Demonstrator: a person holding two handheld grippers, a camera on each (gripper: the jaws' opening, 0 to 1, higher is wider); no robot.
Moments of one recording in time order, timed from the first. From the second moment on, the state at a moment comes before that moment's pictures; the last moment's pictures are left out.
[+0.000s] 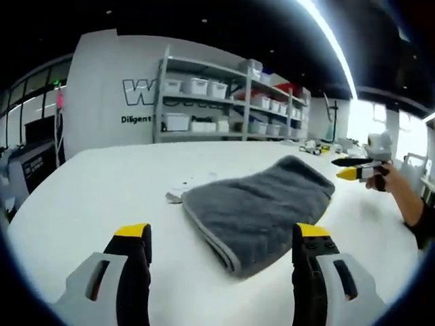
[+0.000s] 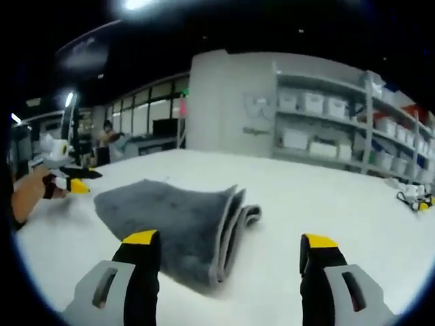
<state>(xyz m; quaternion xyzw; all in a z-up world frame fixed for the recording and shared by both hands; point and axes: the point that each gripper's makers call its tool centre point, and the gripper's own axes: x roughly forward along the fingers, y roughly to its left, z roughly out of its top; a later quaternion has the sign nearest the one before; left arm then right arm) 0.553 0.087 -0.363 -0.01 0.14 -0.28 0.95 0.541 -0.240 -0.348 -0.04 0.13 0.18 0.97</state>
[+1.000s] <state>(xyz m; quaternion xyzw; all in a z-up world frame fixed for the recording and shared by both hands) 0.556 0.085 -0.383 -0.03 0.17 -0.26 0.95 0.549 -0.235 -0.355 -0.05 0.14 0.19 0.97</state>
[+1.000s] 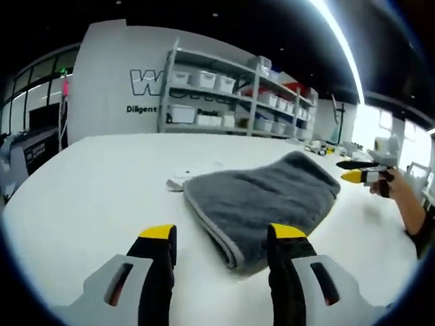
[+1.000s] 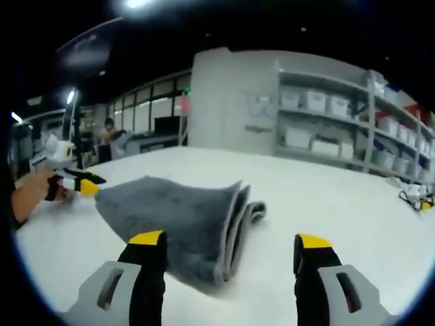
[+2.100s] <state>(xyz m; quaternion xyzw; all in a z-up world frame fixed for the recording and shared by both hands) 0.547 0.062 -0.390 -0.08 0.20 -0.30 0.93 0.561 -0.241 -0.374 -0.02 0.16 0.18 0.97</state>
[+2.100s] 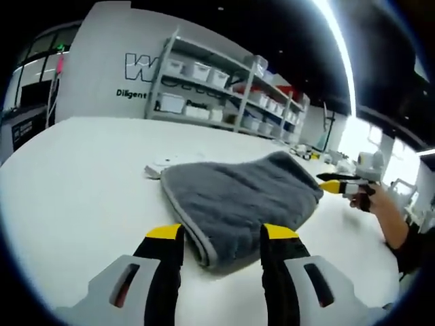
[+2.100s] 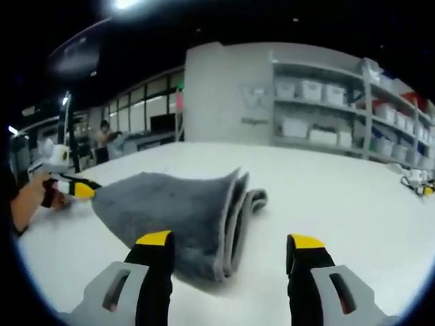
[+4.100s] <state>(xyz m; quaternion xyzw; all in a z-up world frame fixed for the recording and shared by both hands) 0.558 0.067 -0.394 -0.06 0.18 -0.31 0.93 0.556 -0.221 -0.399 0.00 0.20 0.19 0.96</state>
